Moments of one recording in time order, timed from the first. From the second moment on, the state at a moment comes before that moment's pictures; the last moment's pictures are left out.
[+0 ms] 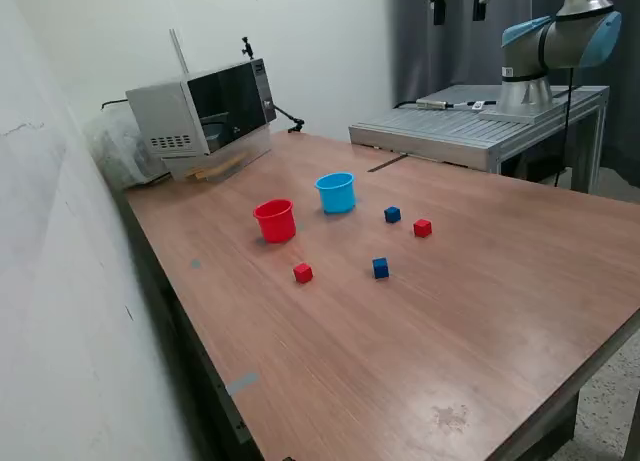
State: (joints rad) arm 0.14 -1.56 1.69 -1.84 -1.62 3.38
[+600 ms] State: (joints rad) arm 0.07 -1.27 1.82 -2.21 -1.64 3.36
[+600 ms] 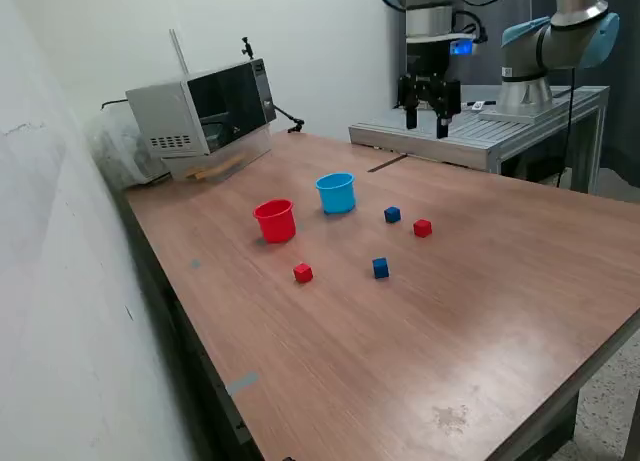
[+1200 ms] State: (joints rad) arm -0.01 -1.08 1.81 -2.33 -1.65 3.32
